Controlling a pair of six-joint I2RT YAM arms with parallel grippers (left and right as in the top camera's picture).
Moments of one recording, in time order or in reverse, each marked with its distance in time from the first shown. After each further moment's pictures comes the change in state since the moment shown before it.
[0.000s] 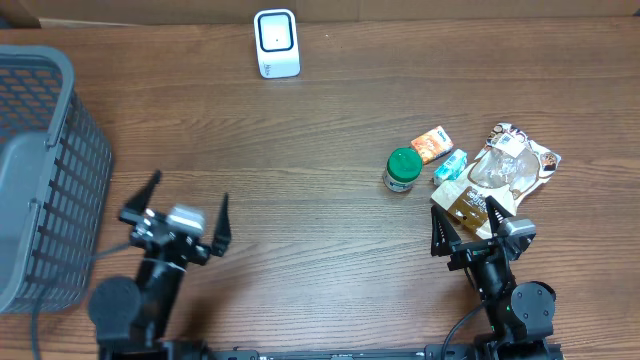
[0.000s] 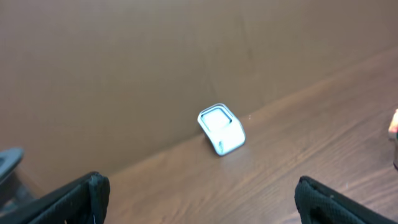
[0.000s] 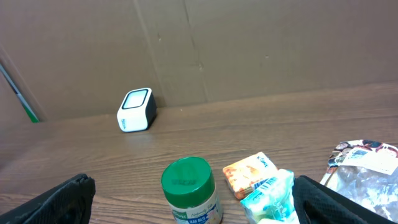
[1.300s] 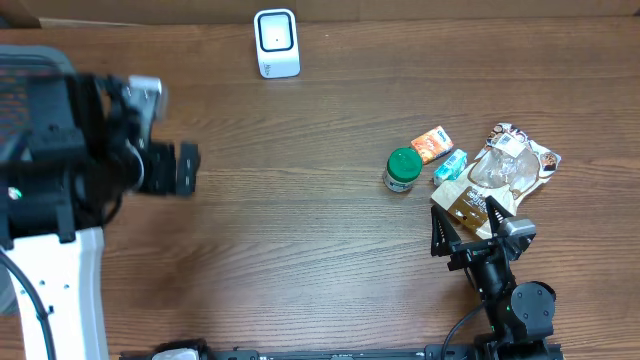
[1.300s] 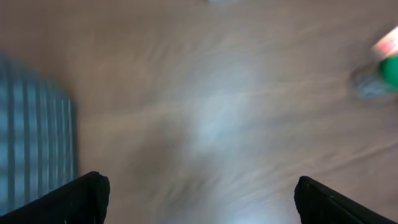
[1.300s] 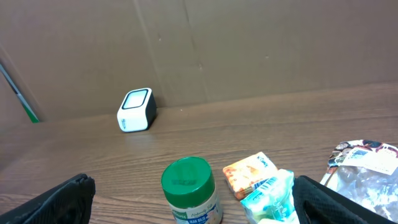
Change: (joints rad) left arm 0.041 0.977 1.198 -1.255 -0.160 -0.140; right arm 0.000 0.000 0.000 0.000 0.000 0.000
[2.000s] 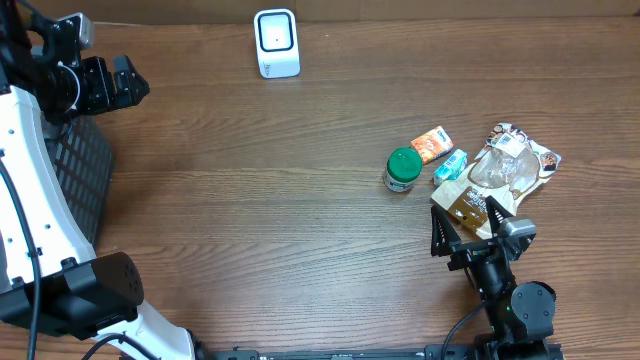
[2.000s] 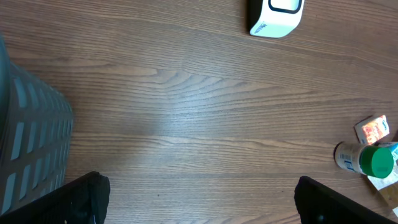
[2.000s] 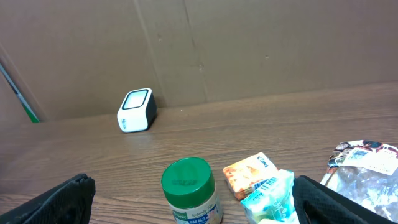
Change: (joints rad) left arm 0.260 0.597 0.597 -0.114 0.243 -0.080; right arm 0.000 0.000 0.000 0.001 0.000 -0.001
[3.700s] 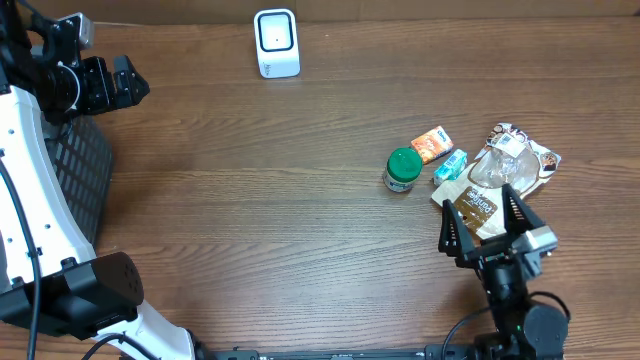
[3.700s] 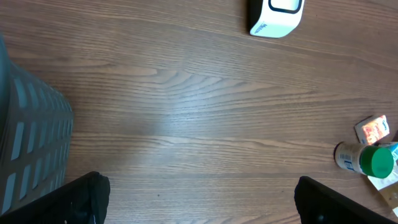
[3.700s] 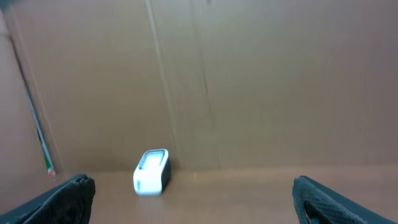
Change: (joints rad) left arm 0.002 0.000 0.000 0.000 0.000 0.000; right arm 0.000 0.000 0.000 0.261 -0.010 0.000
